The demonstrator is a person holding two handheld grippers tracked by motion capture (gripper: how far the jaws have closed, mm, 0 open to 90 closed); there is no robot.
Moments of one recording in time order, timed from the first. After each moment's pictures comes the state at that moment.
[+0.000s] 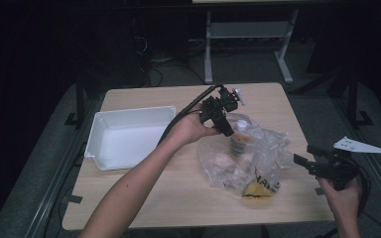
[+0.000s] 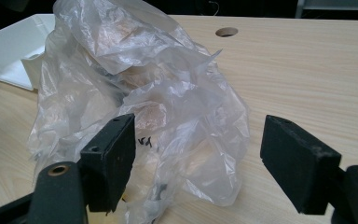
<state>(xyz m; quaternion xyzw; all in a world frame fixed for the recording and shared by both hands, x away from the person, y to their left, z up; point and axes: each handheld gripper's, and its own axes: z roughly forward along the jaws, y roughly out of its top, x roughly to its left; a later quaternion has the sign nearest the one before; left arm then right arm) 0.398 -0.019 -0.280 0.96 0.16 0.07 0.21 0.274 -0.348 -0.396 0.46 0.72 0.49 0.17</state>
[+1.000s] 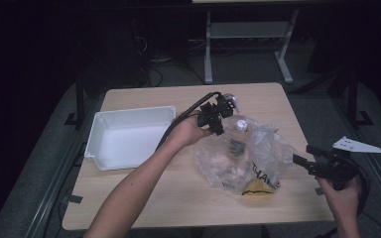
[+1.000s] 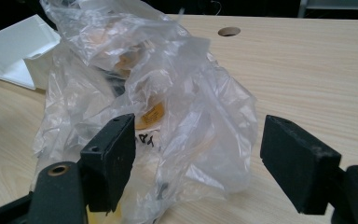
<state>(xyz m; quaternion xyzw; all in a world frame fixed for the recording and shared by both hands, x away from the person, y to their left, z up) 0.410 -0.011 -0.312 0.97 0.16 0.06 0.17 0.275 -0.347 -0.396 0.46 0.72 0.49 0.17</state>
